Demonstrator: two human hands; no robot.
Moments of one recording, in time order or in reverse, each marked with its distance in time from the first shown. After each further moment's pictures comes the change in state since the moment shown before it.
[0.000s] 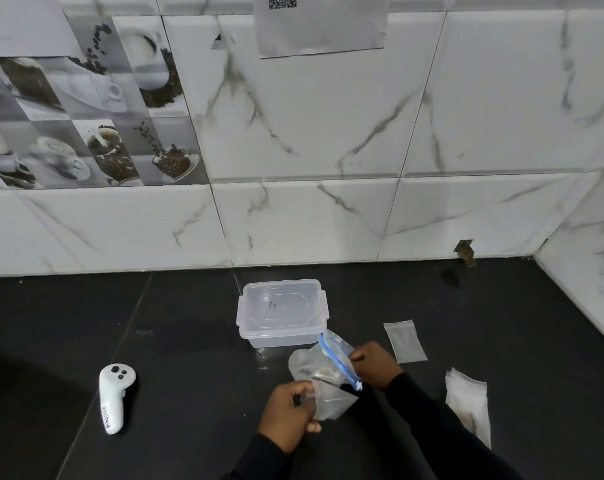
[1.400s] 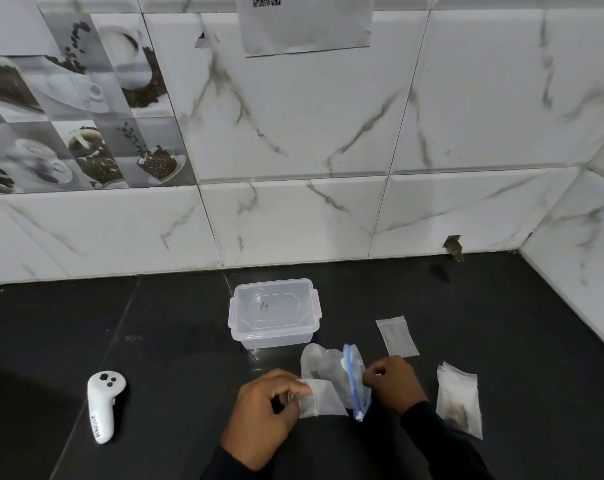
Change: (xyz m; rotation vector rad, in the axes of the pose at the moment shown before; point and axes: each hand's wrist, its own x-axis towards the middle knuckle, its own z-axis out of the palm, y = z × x) left_hand -0.038 0.042 -0.030 0.459 0.091 0.575; right_hand -0.059 0.020 -0.007 0.156 0.228 0.115
